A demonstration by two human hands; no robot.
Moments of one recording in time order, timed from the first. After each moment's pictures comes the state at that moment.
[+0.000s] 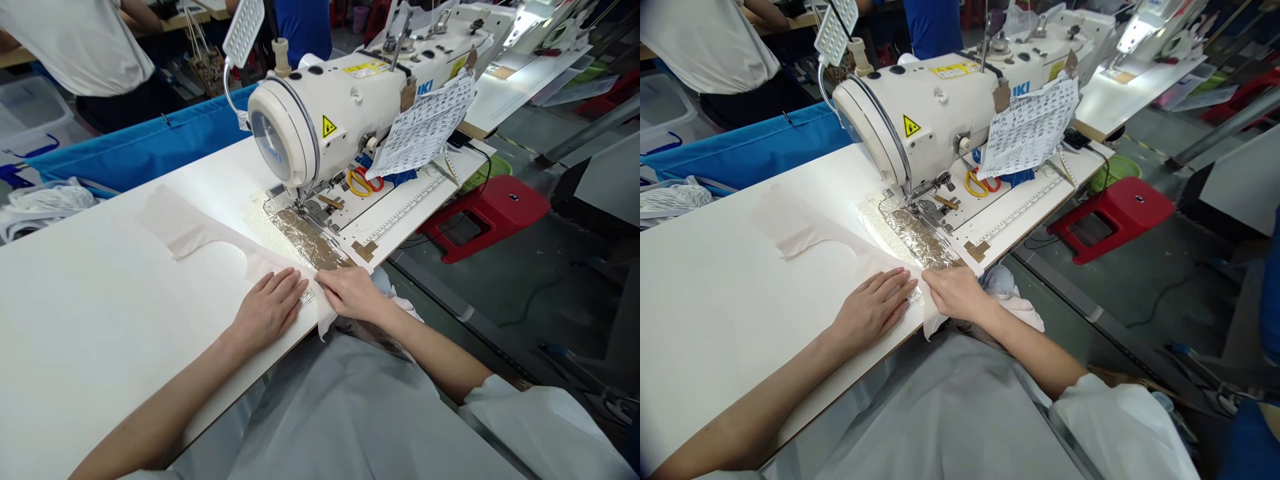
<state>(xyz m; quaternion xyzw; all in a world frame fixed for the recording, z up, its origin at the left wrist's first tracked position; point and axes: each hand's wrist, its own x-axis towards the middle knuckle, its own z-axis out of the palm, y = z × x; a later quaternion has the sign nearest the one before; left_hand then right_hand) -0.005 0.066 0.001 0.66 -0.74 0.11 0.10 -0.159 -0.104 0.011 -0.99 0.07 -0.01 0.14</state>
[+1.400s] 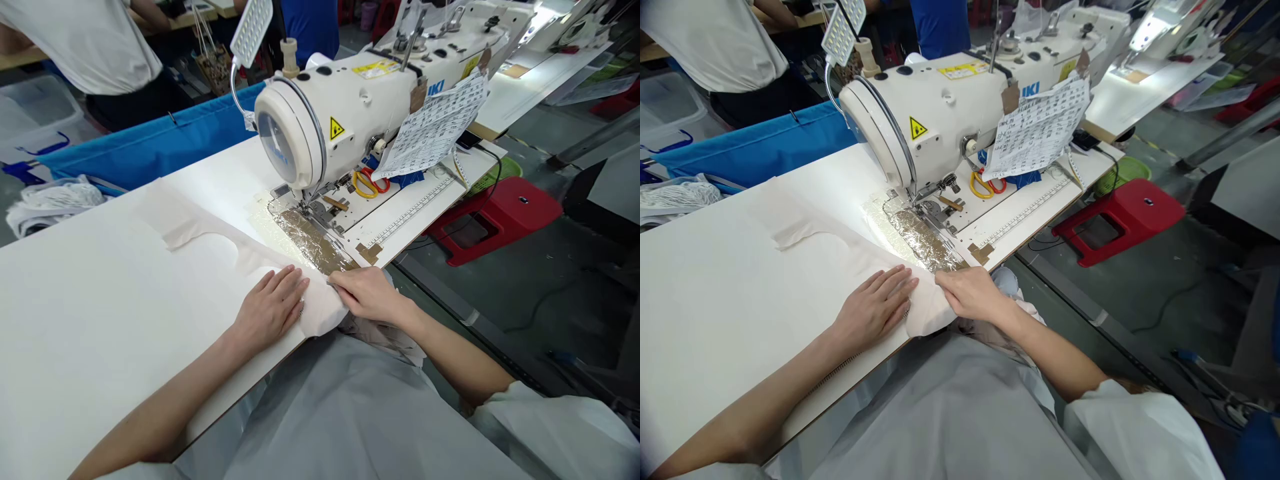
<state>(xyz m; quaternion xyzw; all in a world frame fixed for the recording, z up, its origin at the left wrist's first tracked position) -0.002 0.067 0.002 0.68 -0.72 0.10 0.10 -0.169 -0.123 0.020 -0.99 0.04 0.01 0.16</state>
